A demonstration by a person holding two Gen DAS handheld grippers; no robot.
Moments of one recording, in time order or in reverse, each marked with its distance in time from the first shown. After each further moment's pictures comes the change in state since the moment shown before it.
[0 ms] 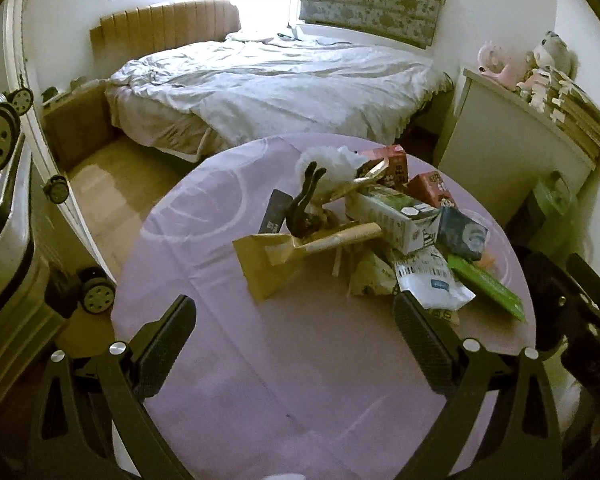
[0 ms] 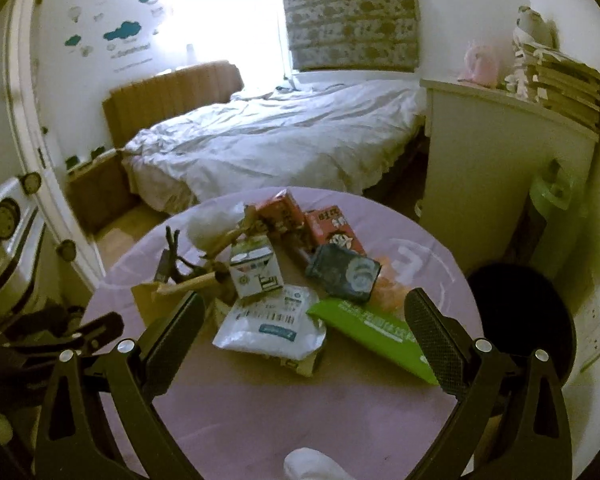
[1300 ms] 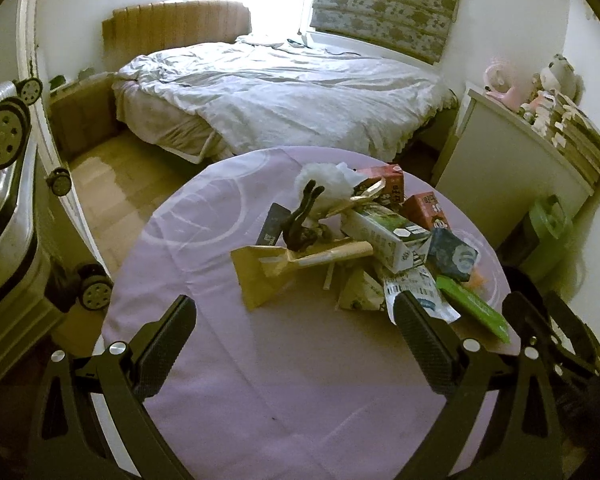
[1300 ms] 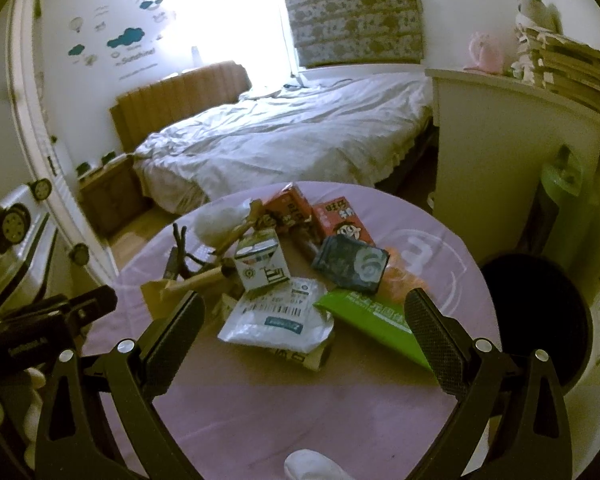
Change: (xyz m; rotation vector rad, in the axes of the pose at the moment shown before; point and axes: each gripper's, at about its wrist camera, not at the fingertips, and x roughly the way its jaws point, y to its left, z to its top) left arm -0.013 -0.001 0.009 -0.066 -0.008 -0.017; right arm 0.003 -0.007 -0.008 0.022 0.016 0.050
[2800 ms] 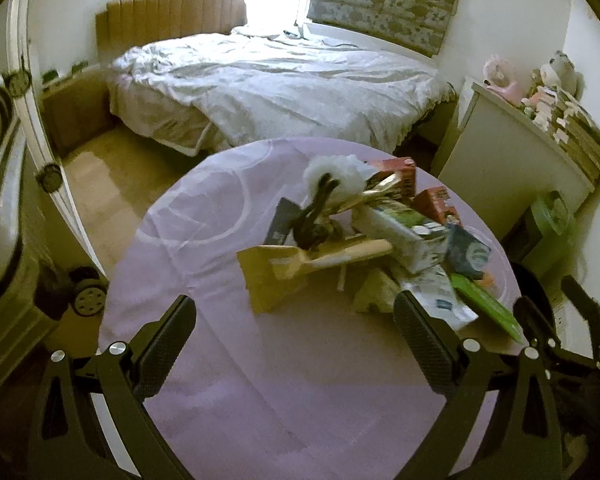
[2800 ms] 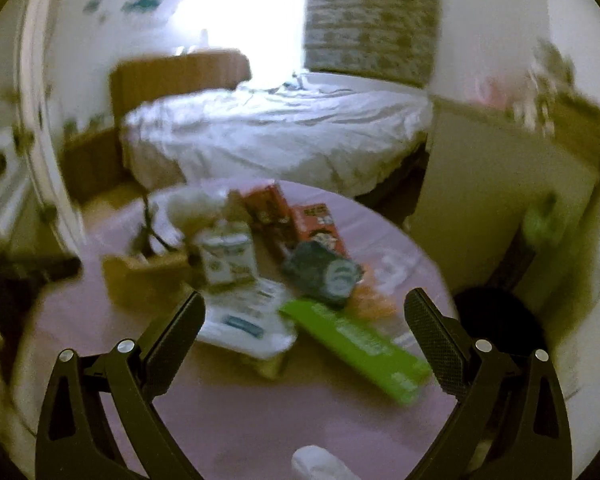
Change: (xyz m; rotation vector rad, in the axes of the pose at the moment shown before) left arm 0.027 0.028 0.006 -0.015 0.038 -0.044; right arm 0.024 0.002 -0.003 -0.280 0.019 -0.170
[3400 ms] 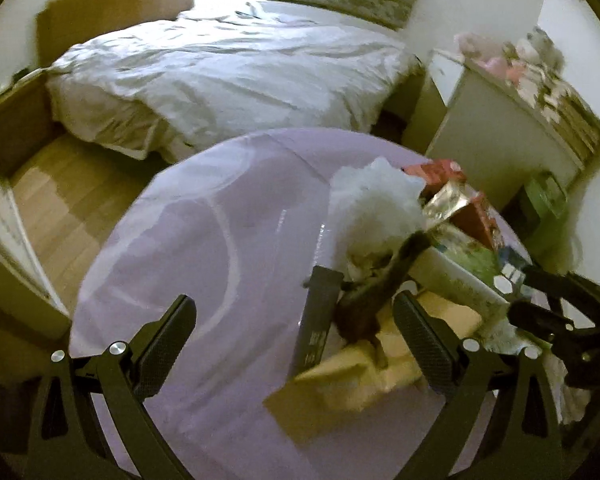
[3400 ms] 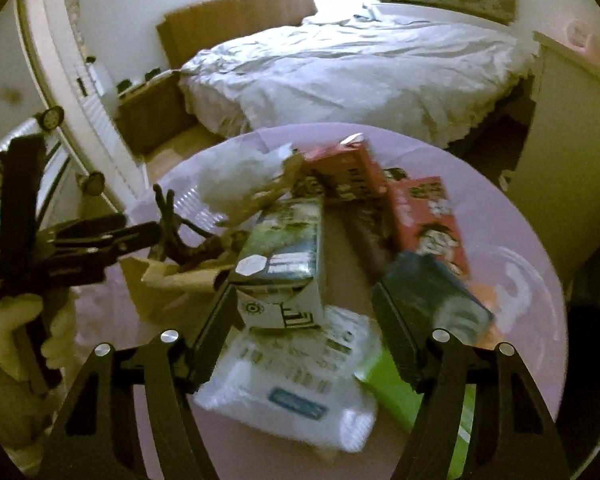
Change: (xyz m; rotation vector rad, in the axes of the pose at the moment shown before) left arm 0.117 0.030 0.060 0.153 0.080 -0.143; right arm 0.114 0.006 0.048 0.068 0.234 0.387
